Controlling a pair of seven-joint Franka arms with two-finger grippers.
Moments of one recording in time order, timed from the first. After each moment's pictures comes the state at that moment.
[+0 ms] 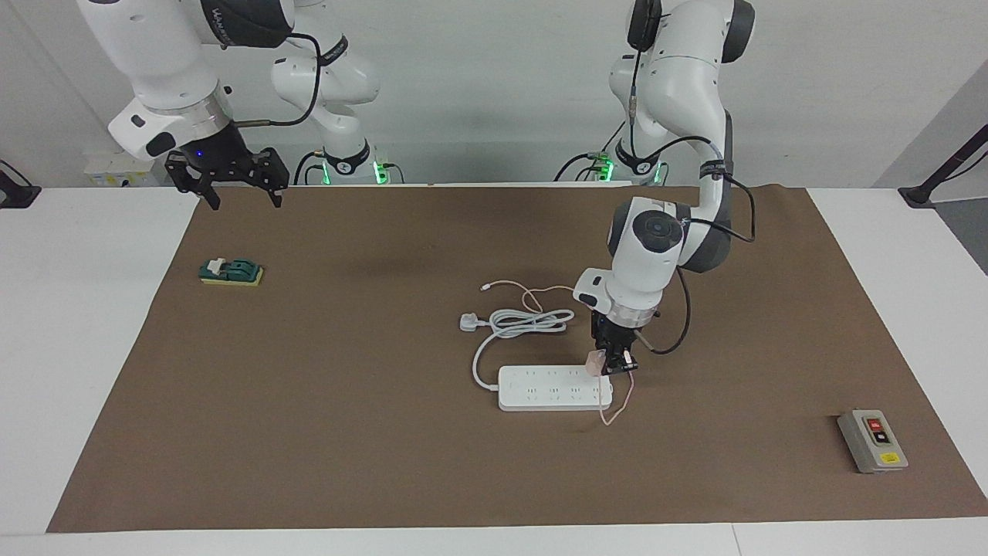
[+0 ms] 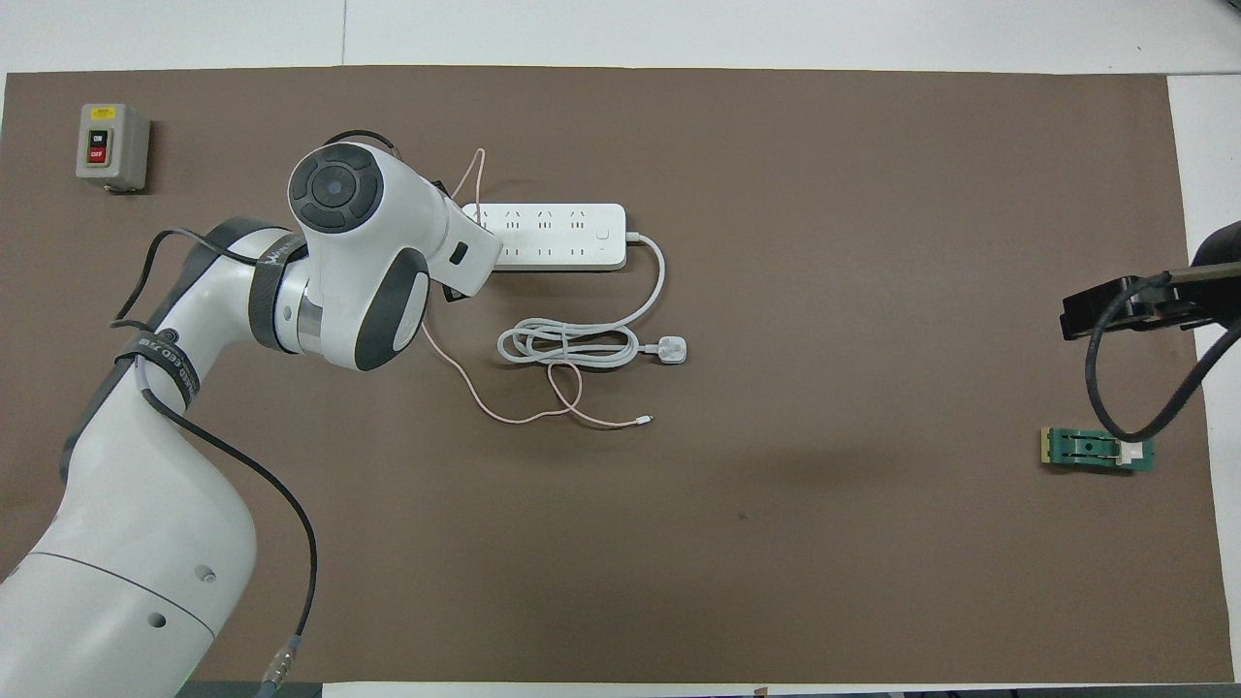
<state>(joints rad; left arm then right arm) -0.44 0.46 0.04 -1.71 -0.03 2.32 1.02 -0.04 -0.04 0.05 -1.62 -0.03 1.51 -0.04</state>
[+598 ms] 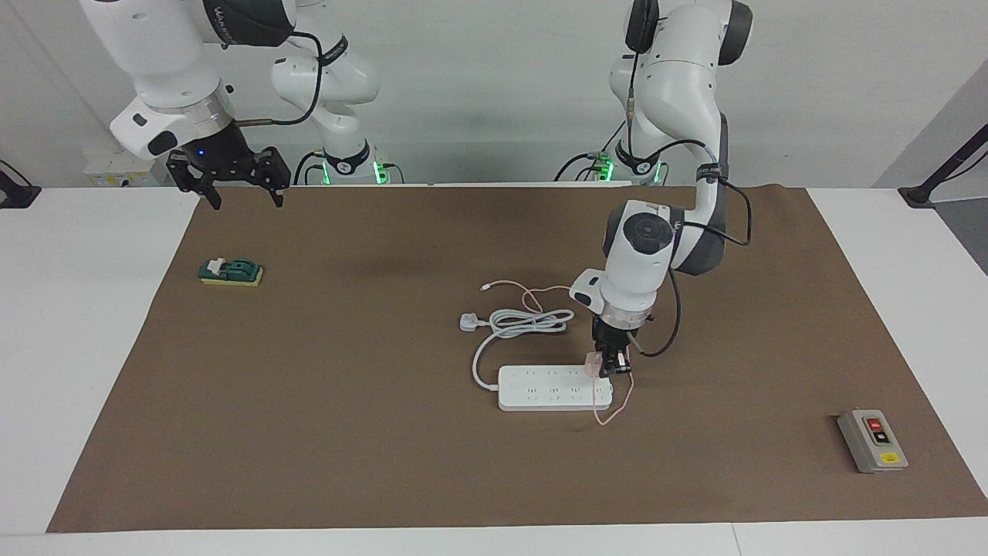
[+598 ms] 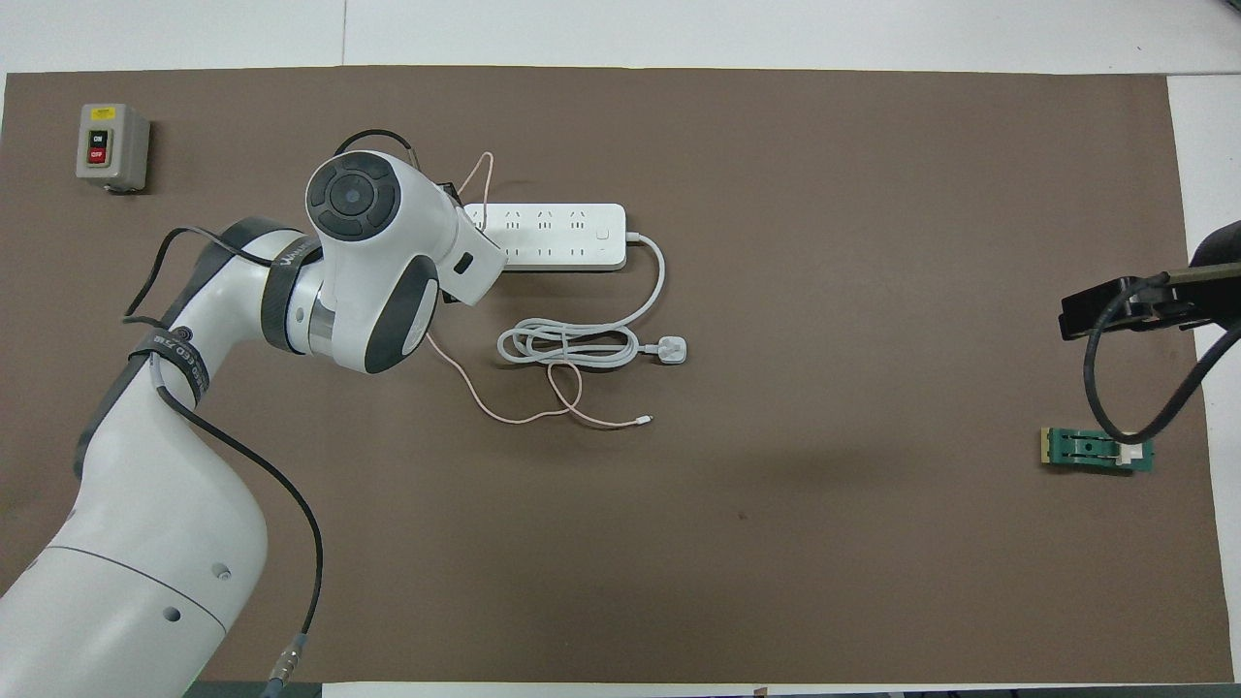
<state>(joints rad) -0.45 0.47 0.05 -1.72 0.01 2.34 1.11 -0.04 -0.04 0.05 -1.62 -0.03 1.51 -0.04</state>
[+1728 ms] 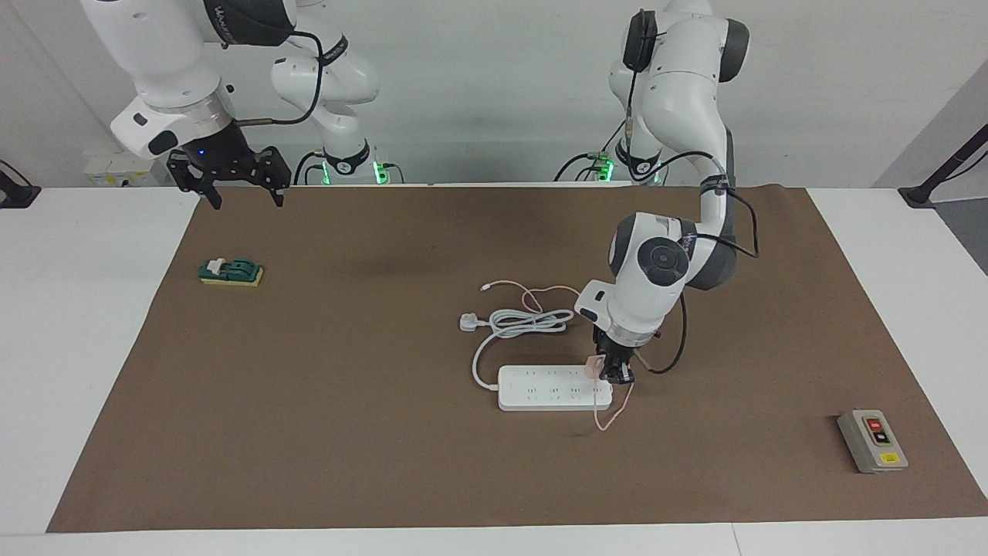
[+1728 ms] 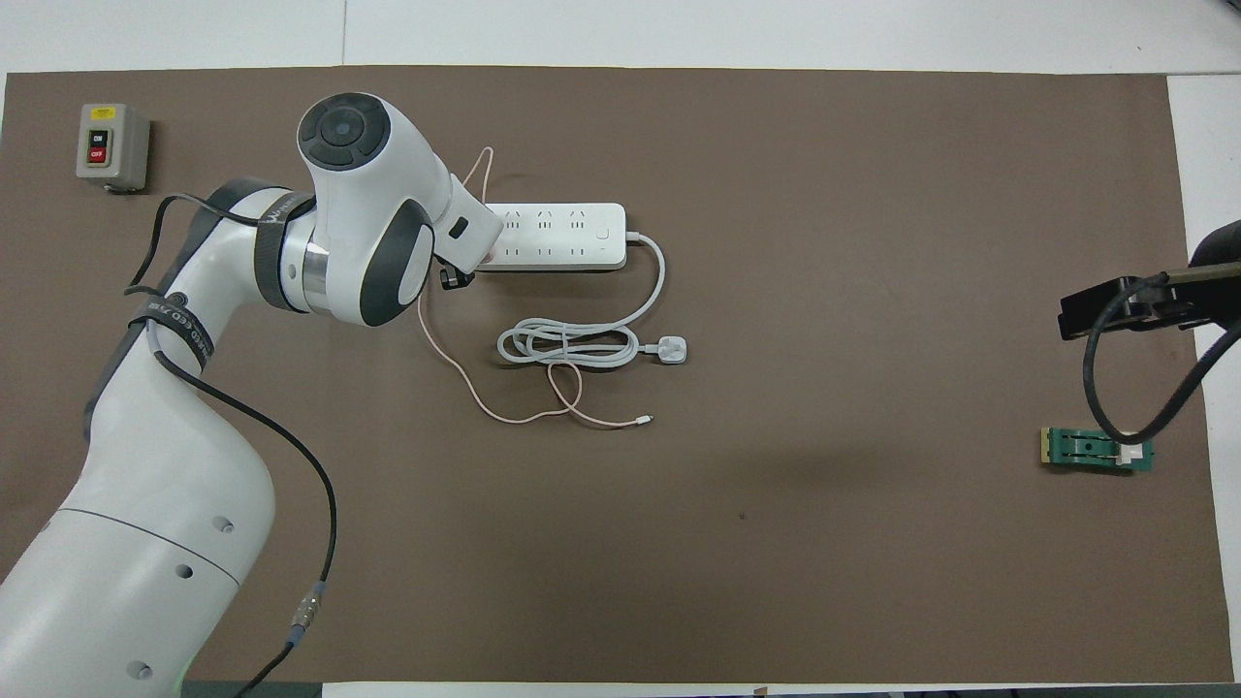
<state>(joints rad) -0.44 0.57 0.06 -1.53 -0.08 2.12 1.14 -0.04 -0.04 0.05 -1.62 -0.03 1.51 -0.04</state>
